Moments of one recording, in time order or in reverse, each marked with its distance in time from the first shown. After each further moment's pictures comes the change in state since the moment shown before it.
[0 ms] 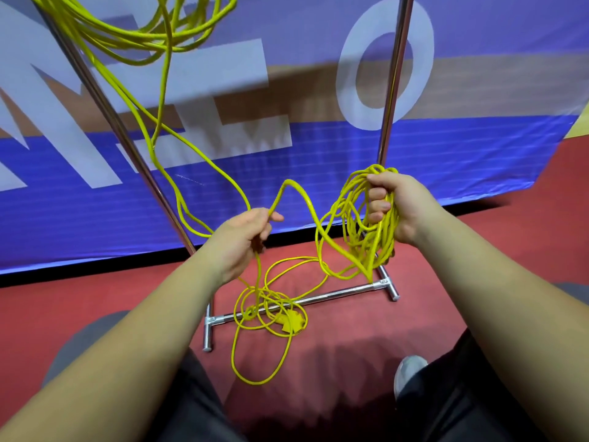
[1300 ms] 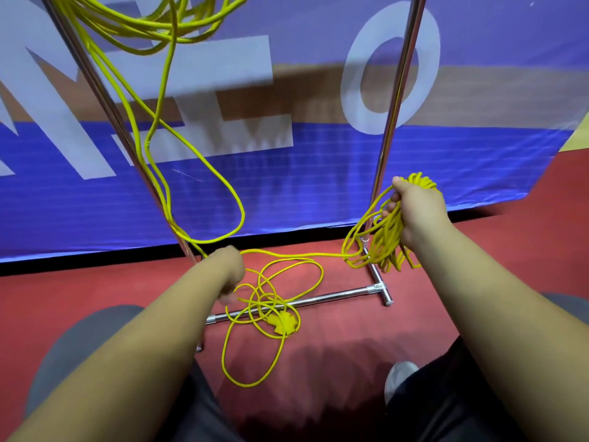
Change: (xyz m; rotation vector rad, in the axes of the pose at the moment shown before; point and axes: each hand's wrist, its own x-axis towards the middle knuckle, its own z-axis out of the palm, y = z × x) left_hand 0.040 -0.065 -0.050 1.216 0.181 -0.512; right_hand 0.015 0.007 -0.013 -0.109 0.516 -0.263
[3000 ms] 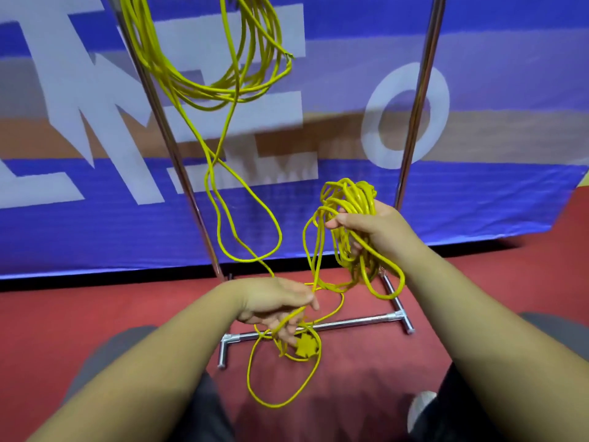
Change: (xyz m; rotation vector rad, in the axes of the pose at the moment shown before) left_hand -0.108 0.007 -0.030 -0.632 -0.846 0.402; right_hand -0.104 -0.016 0.055 -0.215 -0.717 -0.205
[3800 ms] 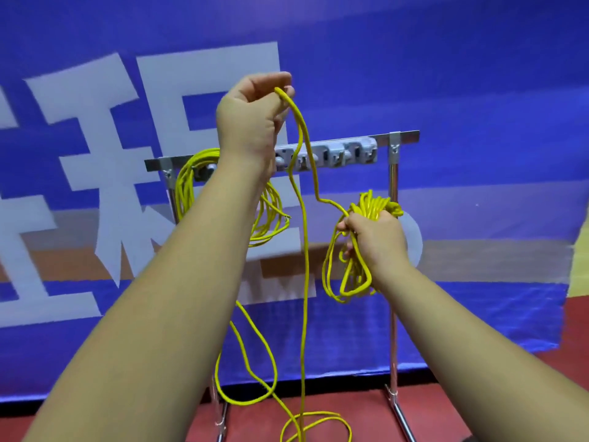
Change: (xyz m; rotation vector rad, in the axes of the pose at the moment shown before) left_hand -0.204 0.409 0.009 -0.283 0.896 1.614; right_hand 0.054 -0.203 0.017 -0.028 0.453 -0.336
